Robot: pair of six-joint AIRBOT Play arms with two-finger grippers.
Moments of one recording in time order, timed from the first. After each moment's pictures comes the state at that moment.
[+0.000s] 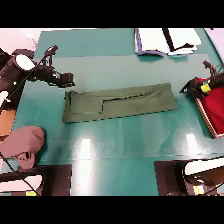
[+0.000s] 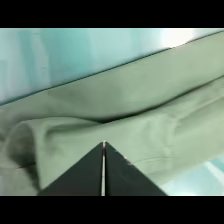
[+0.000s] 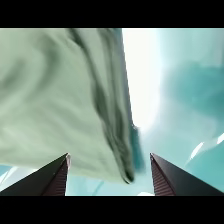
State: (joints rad) left arm -0.12 -1.41 1.34 1.06 -1.05 -1.44; right arm -0.50 -1.64 1.39 -1.03 1.45 1.22
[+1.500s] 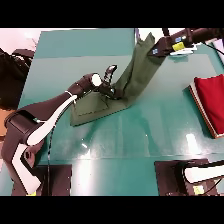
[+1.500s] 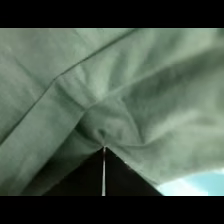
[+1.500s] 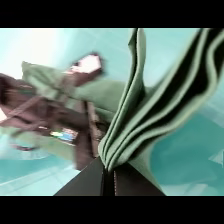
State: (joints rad) left arm -0.59 -1.91 1.63 0.99 -0.81 -1.52; right arm 0.06 -1.55 1.93 -0.88 1.47 1.30
